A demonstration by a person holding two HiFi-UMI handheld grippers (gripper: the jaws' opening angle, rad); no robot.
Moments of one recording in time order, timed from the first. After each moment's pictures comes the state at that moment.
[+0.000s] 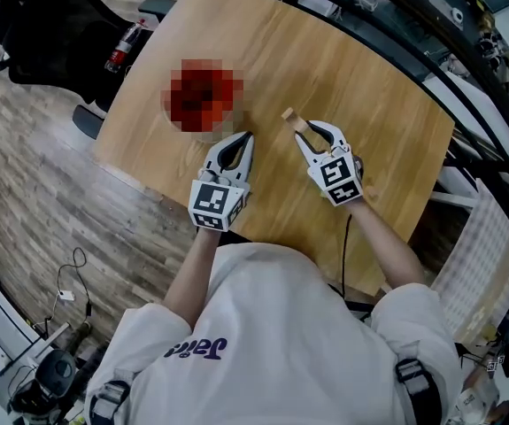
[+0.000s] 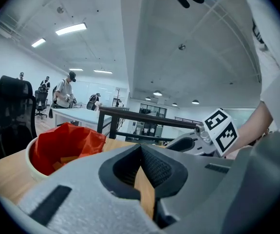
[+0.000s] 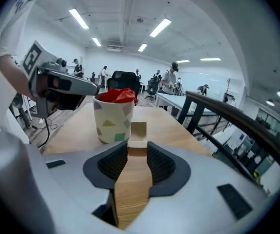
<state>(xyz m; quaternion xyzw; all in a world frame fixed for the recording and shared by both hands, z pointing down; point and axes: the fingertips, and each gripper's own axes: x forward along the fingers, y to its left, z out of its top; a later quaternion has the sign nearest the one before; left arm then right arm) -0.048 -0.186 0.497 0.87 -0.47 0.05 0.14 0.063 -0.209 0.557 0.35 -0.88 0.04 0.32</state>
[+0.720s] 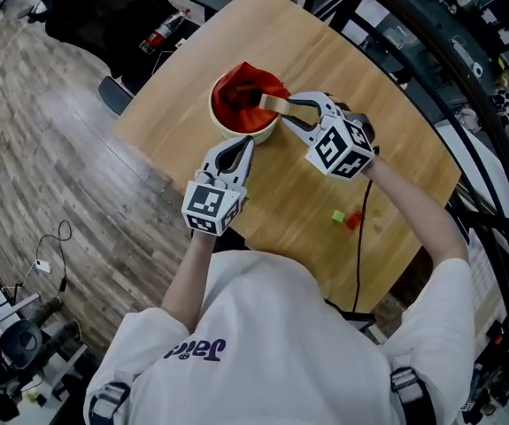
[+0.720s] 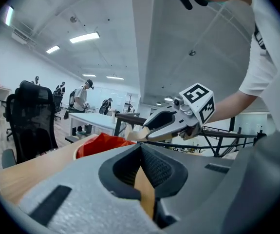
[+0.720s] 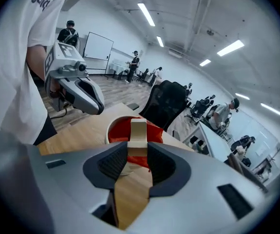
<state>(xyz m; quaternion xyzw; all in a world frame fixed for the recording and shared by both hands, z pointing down) -0.144 -0.178 0.471 0.84 -0.53 0.02 0.14 -0.100 -0.246 0.469 0.07 -0.90 -0.18 0.39</state>
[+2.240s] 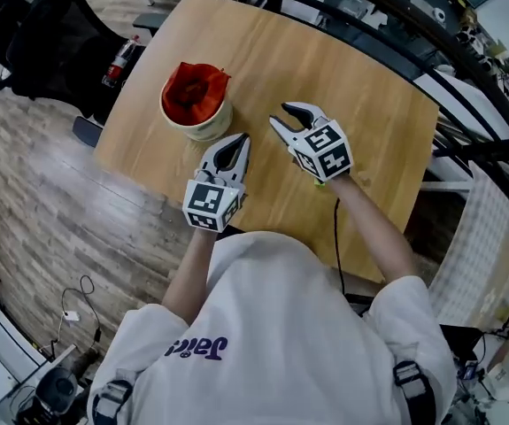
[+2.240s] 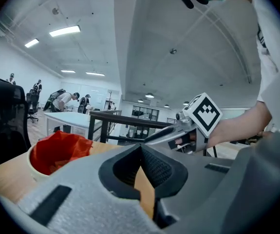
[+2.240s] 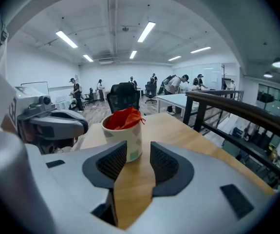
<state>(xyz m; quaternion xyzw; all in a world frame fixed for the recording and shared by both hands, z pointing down) -0.040 -0.138 0.462 0.89 -0.43 0.04 0.12 0.022 -0.195 0.490 0.34 -0.89 0.12 0.26</state>
